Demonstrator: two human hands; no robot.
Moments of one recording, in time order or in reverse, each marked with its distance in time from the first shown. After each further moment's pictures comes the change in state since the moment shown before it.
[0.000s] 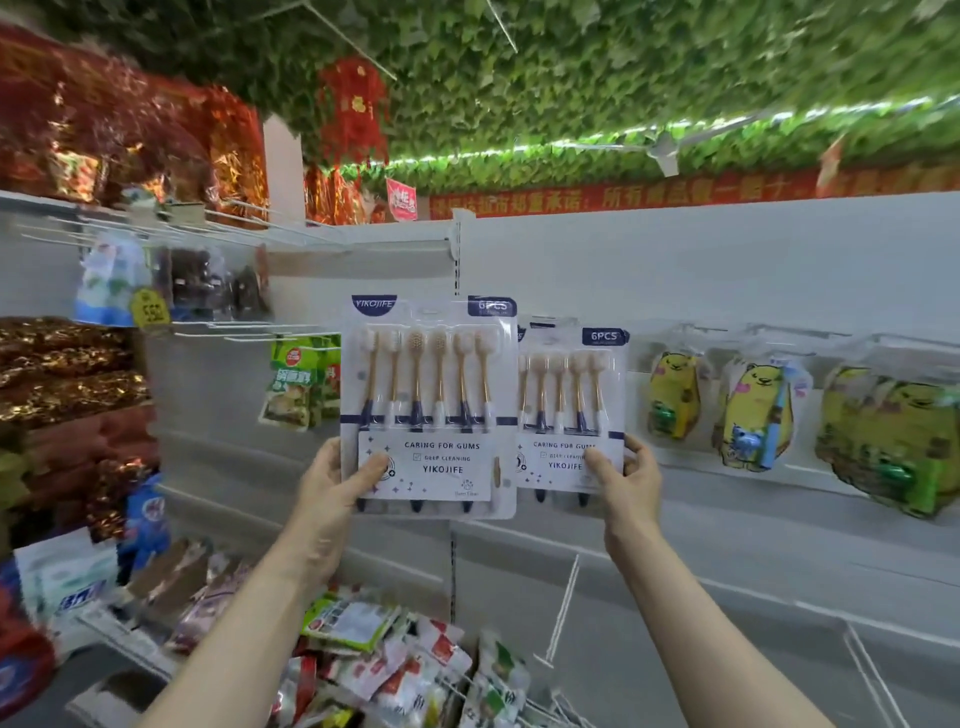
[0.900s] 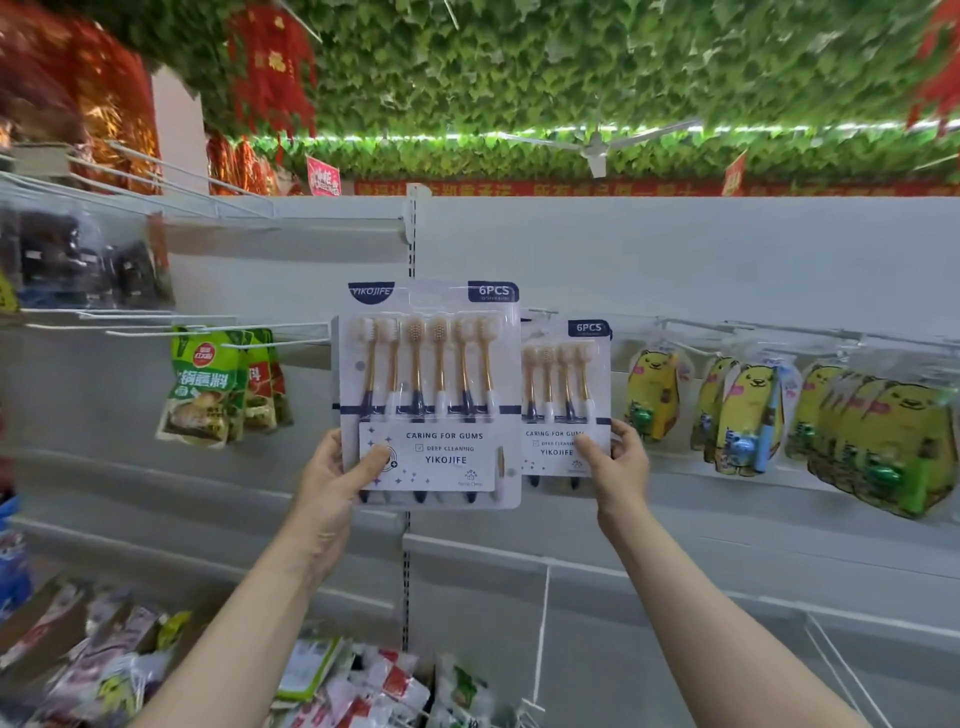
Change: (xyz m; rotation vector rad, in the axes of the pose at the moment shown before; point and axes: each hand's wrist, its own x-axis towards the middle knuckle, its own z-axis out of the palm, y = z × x) left_hand 0.098 -0.056 0.010 -0.112 -0.135 -0.059; right_hand 0.076 0.033 0.025 -0.072 0.055 -0.074
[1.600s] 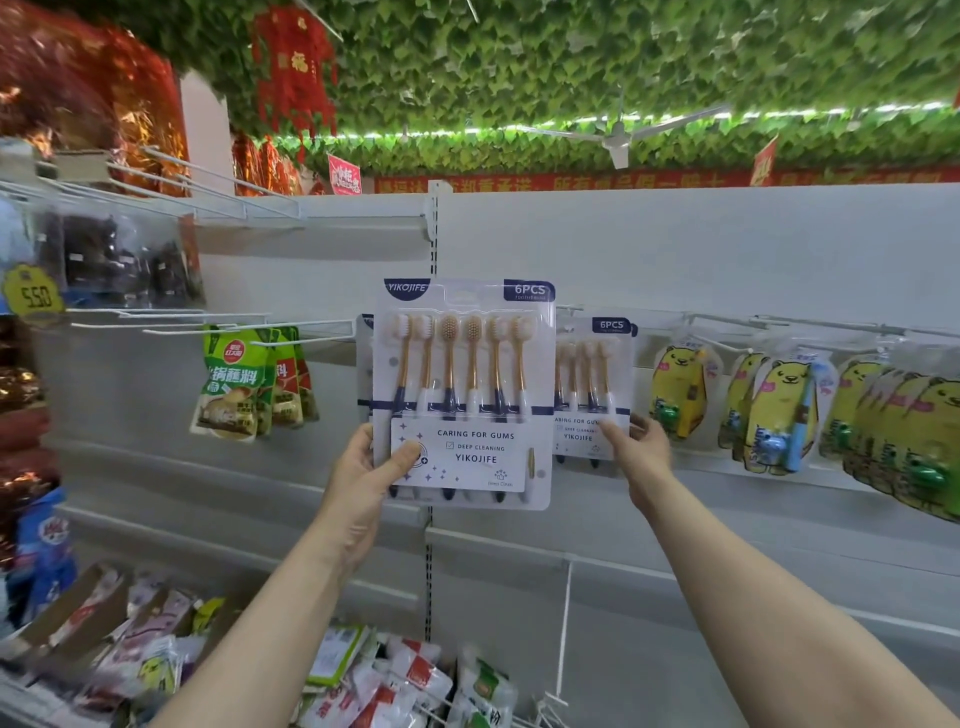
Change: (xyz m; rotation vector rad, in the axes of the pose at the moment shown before) left_hand 0.000 0.001 0.000 -0.014 -0.046 0.003; right_hand 0.031 -0.004 0.004 -0.236 0.045 0.178
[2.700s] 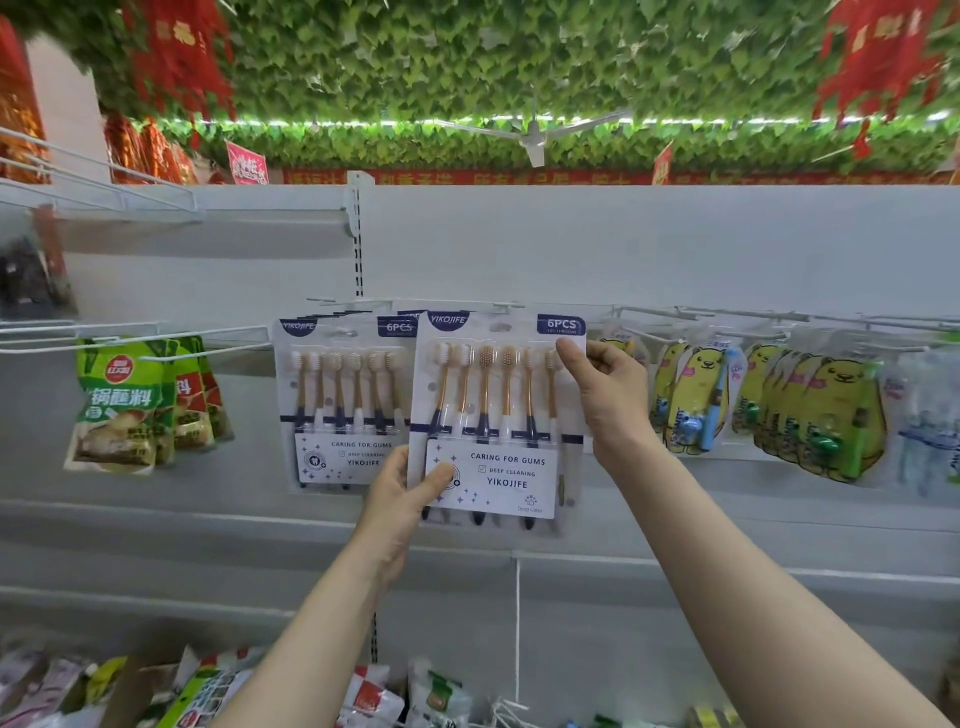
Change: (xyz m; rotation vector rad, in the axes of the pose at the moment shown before) left_hand 0.022 -0.051 0.061 0.065 -0.197 -0.161; right_hand -0.054 -0.090 -0.011 0.153 -0.005 -0.406
